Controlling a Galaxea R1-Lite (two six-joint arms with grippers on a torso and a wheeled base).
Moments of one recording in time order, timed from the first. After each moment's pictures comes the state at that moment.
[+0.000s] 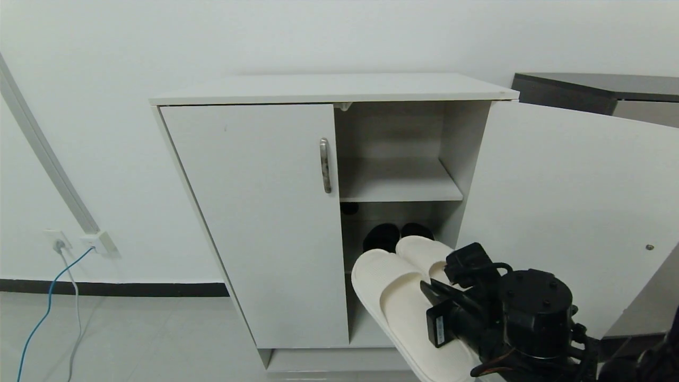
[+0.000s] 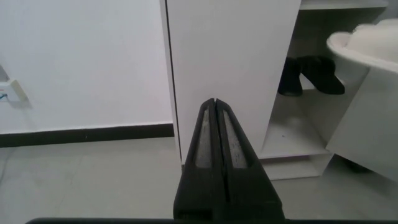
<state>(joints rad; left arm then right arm) 0.00 0.00 0.00 0.00 -0.03 0.01 0.84 1.86 -0.47 -1.15 -0.40 0.09</state>
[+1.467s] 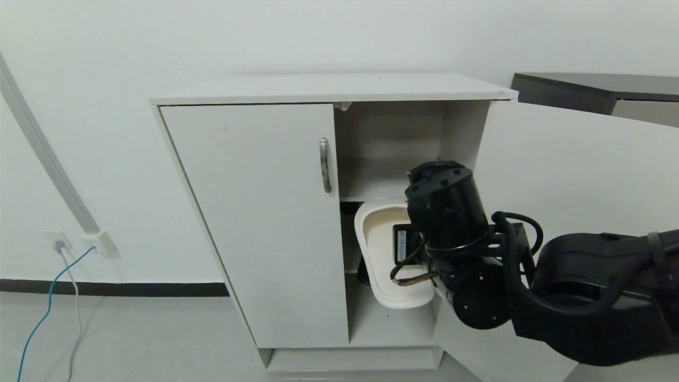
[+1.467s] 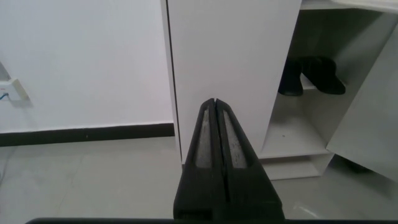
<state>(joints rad) 0.00 0.00 0.00 0.00 -0.03 0.01 0.93 1.85 -1.19 -0.24 -0.80 0.35</state>
